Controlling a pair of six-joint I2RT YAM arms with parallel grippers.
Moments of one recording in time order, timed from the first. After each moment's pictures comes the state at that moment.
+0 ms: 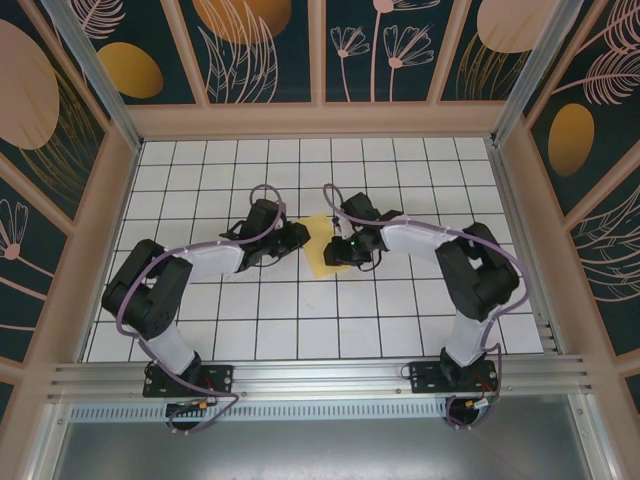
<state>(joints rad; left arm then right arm) -0.56 1.71 0.84 0.15 0.29 -0.97 0.62 1.75 1.05 -0.43 -0.39 0.48</state>
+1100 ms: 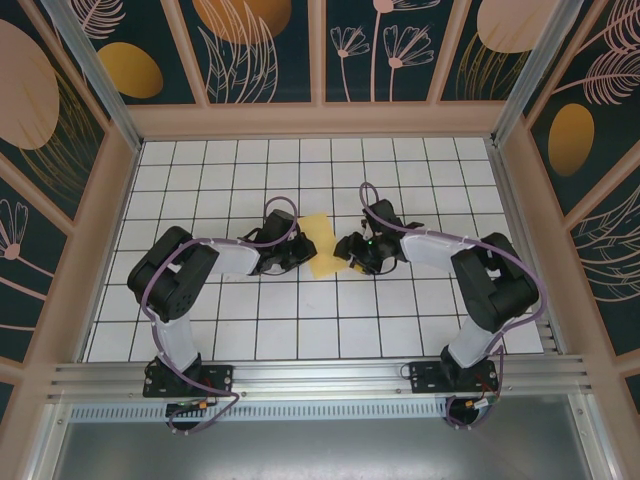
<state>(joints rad) -0.61 1.86 0.84 0.19 0.28 -1.03 0.54 1.68 0.88 -0.25 -0.44 0.90</state>
